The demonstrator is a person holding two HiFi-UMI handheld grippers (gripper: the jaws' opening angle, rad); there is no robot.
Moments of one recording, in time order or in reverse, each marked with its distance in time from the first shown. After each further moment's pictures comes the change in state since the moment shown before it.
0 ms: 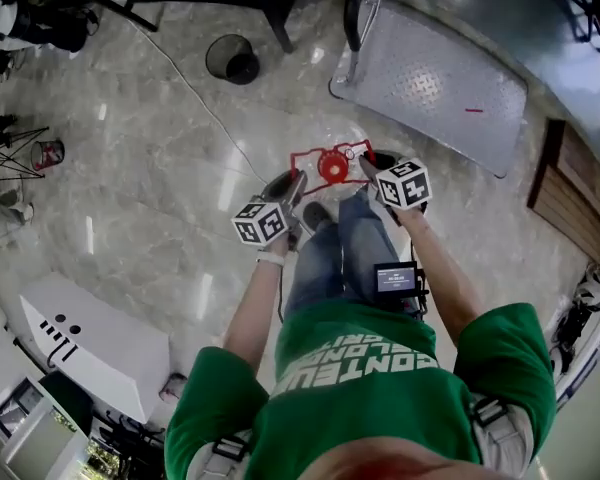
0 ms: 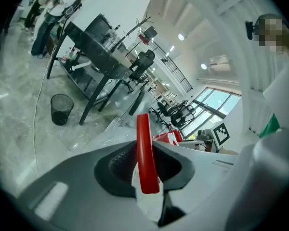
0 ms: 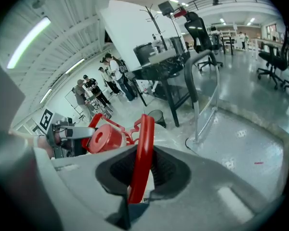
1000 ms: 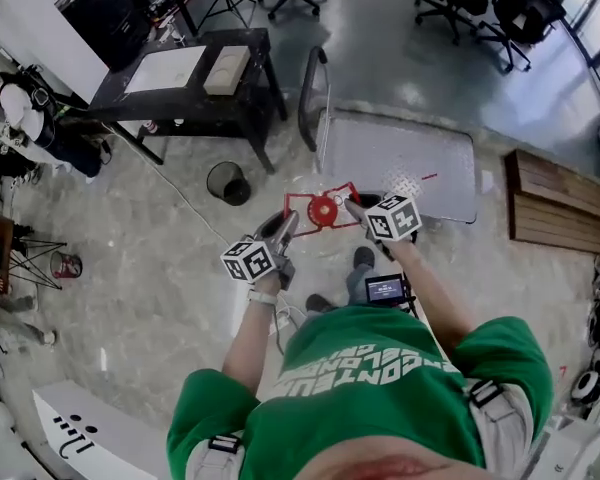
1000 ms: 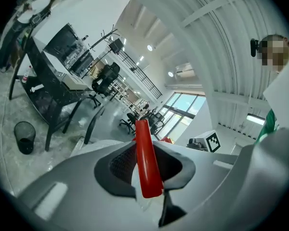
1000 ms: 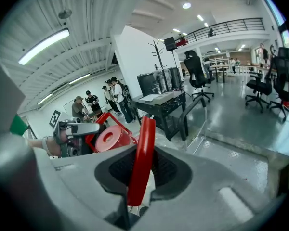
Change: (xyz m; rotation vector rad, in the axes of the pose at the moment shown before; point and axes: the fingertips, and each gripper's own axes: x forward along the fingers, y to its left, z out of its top) left arm -0.047 -0.173 0.139 0.173 -0.098 -0.312; right arm -0.173 0.059 0.119 -0.050 -0.255 -0.086
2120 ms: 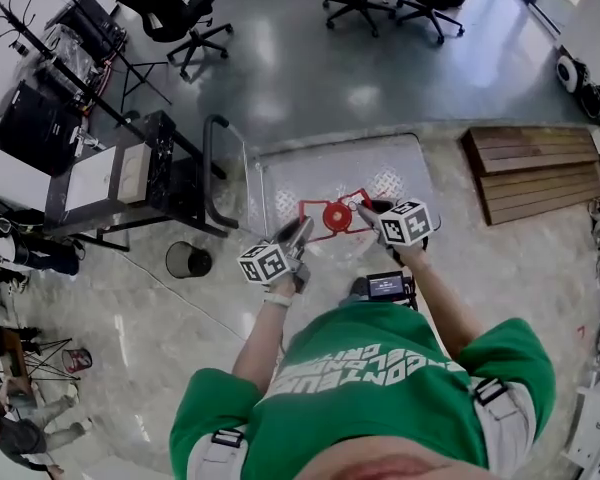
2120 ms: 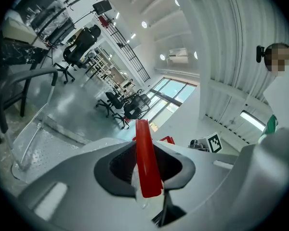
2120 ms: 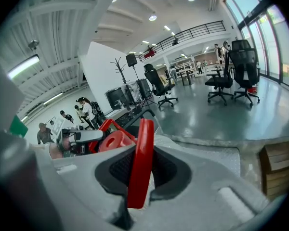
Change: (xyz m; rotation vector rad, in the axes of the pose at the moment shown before) left arm 0.344 -0.121 -0.060 -0.018 0.217 -0.209; right arm -0.172 -0.310 -0.008 0.235 -0.130 -0.209
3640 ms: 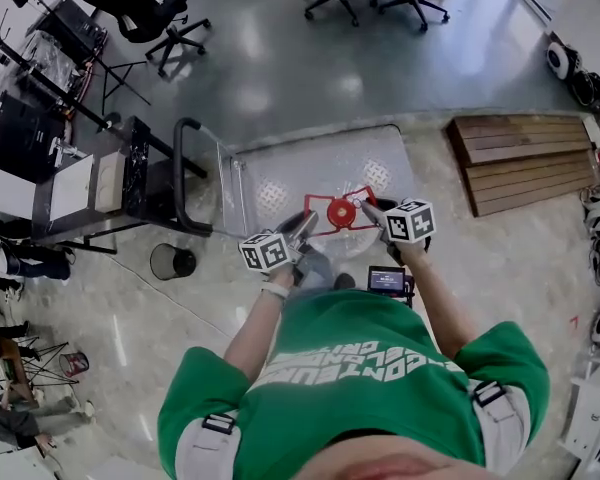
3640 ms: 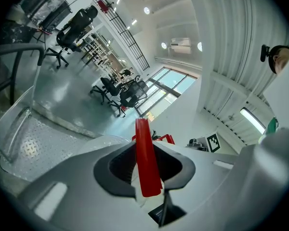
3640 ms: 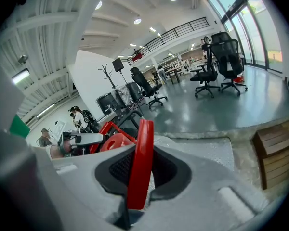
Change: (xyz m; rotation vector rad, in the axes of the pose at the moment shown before) left arm 0.094 -0.025 -0.049 -0.031 0.142 -0.040; right arm -0.046 -0.094 -0.029 0.136 -0.025 -0.043
